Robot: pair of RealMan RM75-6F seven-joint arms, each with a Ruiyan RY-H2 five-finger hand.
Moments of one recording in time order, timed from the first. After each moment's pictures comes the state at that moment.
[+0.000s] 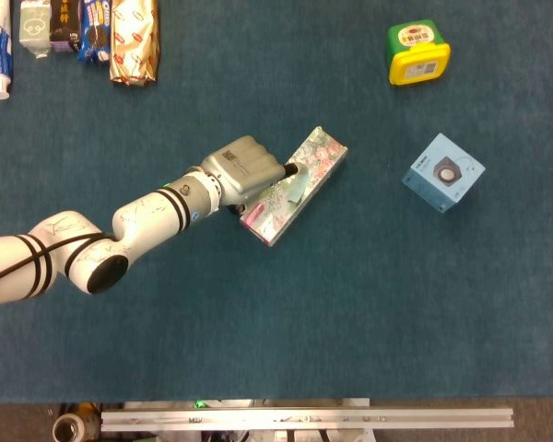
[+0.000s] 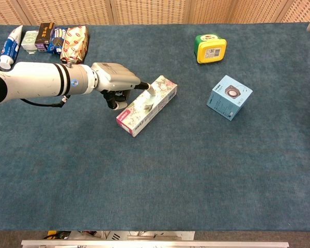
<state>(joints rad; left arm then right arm) -1.17 -1.43 -0.02 -1.45 1.11 0.45 0.20 0.41 -1.25 0.22 -1.65 -1.06 1.27 -0.34</state>
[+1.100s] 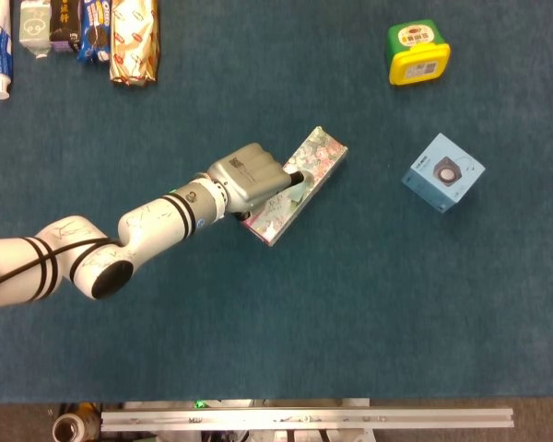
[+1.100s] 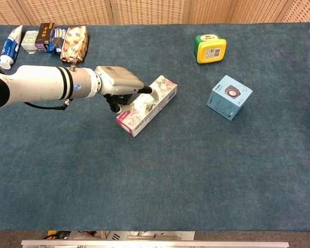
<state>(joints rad) -1.19 -1.44 0.00 -1.47 1.09 0.47 0.23 0.40 -1.25 0.22 -1.64 -1.07 1.27 -0.33</state>
